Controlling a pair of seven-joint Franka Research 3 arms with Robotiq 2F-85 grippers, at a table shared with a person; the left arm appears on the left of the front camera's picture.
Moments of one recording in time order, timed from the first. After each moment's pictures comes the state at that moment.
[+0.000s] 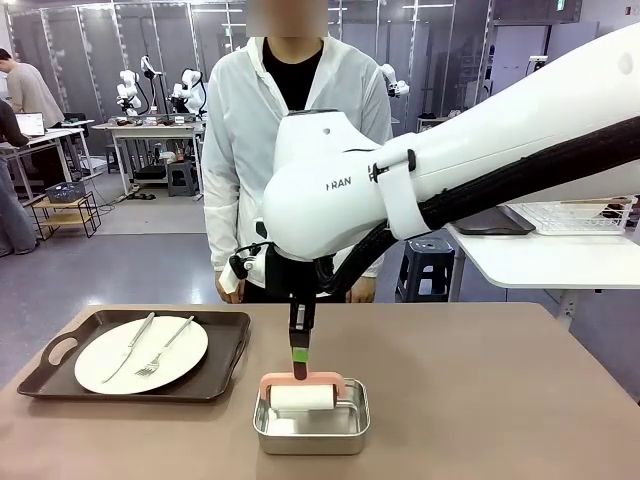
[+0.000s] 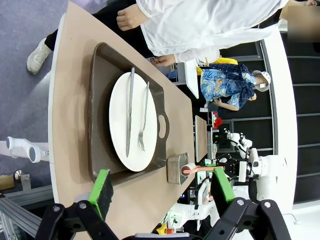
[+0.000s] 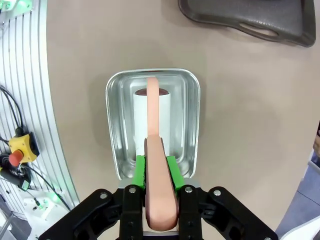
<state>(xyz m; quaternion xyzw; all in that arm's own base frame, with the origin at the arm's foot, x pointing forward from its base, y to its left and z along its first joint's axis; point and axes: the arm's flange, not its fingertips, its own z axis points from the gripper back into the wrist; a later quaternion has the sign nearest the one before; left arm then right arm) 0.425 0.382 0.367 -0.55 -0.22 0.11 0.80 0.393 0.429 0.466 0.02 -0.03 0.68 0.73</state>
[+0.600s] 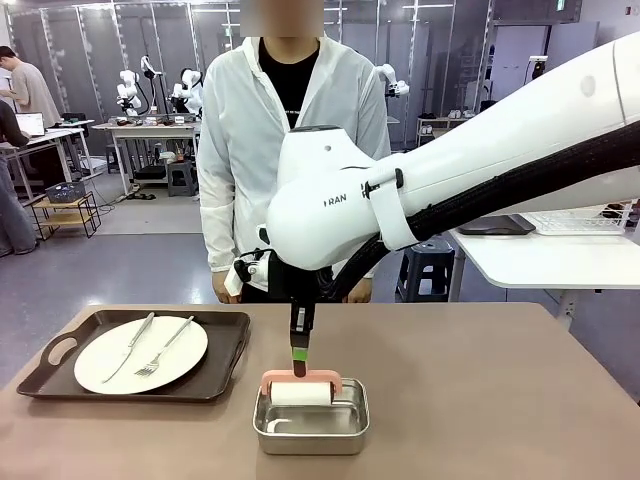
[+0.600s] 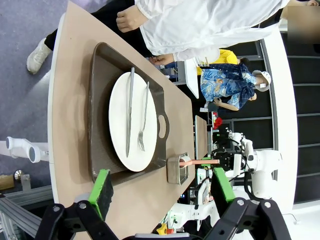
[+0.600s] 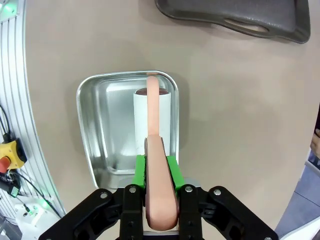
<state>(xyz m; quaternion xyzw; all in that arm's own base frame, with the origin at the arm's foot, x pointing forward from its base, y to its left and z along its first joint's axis) 0.425 0.382 0.367 -0.55 -0.22 0.11 0.80 0.421 0.426 0.442 0.01 -0.05 0.68 0.73</state>
